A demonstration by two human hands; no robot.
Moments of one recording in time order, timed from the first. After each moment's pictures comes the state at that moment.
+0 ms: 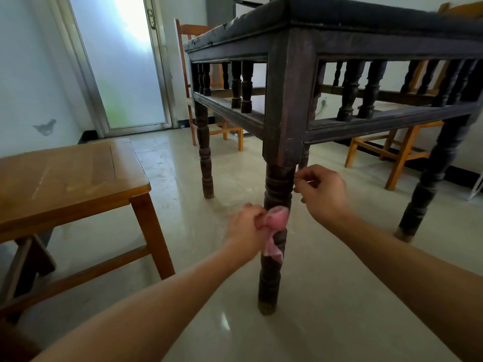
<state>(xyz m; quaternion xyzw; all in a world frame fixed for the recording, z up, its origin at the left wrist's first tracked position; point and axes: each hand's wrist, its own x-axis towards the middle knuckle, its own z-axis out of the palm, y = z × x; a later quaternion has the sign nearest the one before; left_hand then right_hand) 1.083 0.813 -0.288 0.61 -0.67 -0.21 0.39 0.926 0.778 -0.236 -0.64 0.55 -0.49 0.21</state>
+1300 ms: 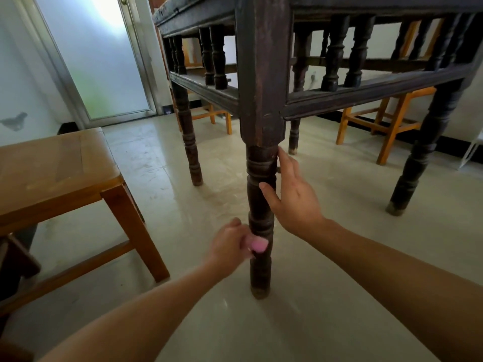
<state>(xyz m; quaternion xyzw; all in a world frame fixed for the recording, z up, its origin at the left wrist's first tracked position) 1.095 0.808 -0.352 0.59 -0.75 -0.13 0.26 0.938 0.782 -0.275 -0.75 0.52 -0.39 0.09</state>
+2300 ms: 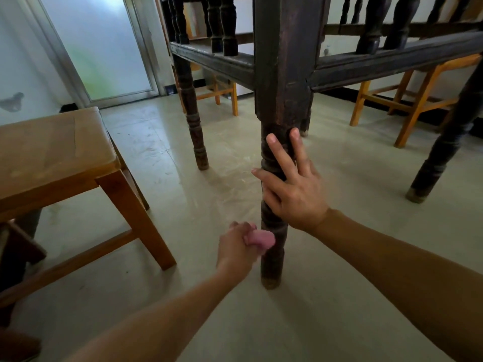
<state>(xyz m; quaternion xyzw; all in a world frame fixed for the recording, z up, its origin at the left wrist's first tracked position) 1.096 0.793 -0.408 0.65 -0.58 -0.30 0.39 0.946 0.737 -0.326 -0.83 0.32 -0.40 -0.24</state>
